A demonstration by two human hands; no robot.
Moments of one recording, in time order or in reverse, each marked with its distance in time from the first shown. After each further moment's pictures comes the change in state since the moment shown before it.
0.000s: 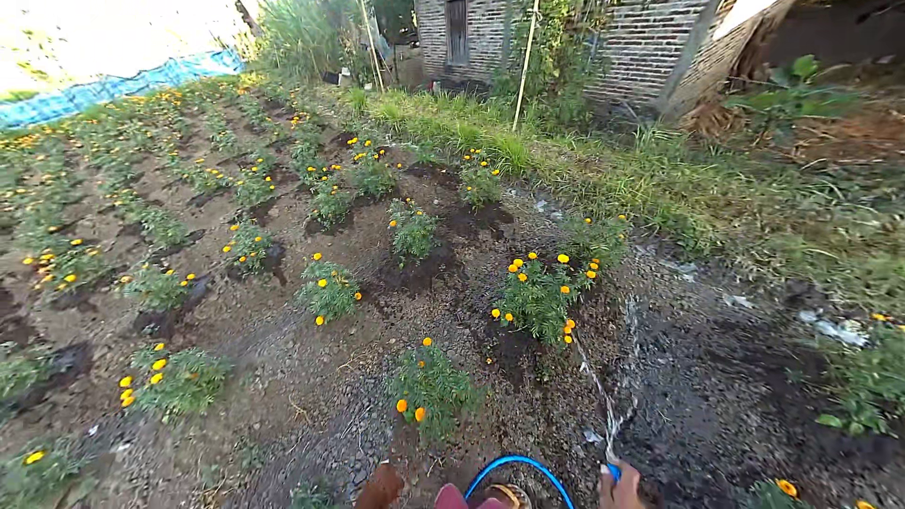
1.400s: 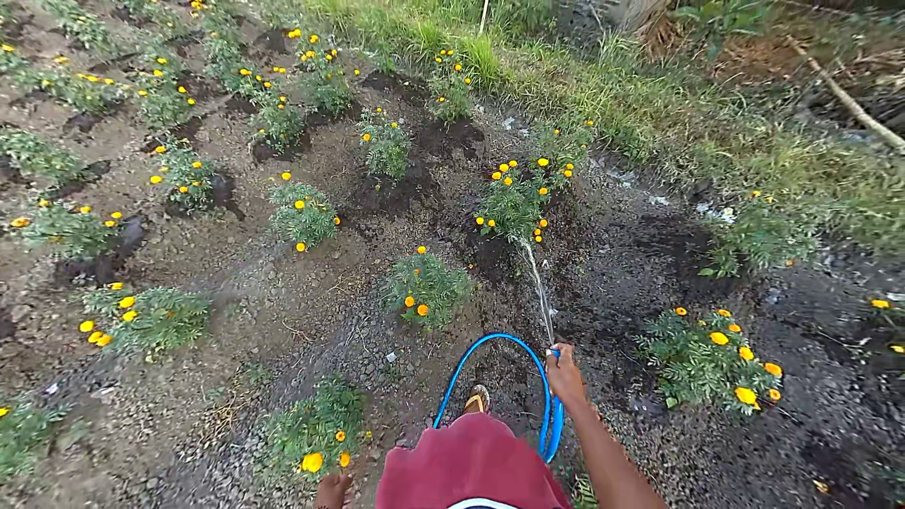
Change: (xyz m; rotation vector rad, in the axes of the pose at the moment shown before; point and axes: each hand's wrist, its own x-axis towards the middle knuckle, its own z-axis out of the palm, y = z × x) left_hand -0.122 -0.308 0.043 -0.675 0.170 -0.272; right_hand -0.114 0.006 0.087 -0.054 -0.068 0.085
